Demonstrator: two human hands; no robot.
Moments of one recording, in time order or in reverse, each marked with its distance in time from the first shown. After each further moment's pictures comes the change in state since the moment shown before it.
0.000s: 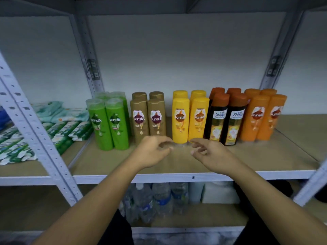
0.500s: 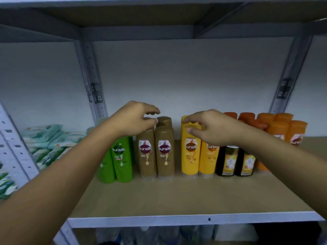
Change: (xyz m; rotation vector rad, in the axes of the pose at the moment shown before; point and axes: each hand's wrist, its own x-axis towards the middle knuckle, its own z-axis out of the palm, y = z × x) left_hand 0.096 -0.007 -0.165 0.363 0.115 0.157; right_hand 0.104 -0.098 -0.102 -0.433 0.064 -0.317
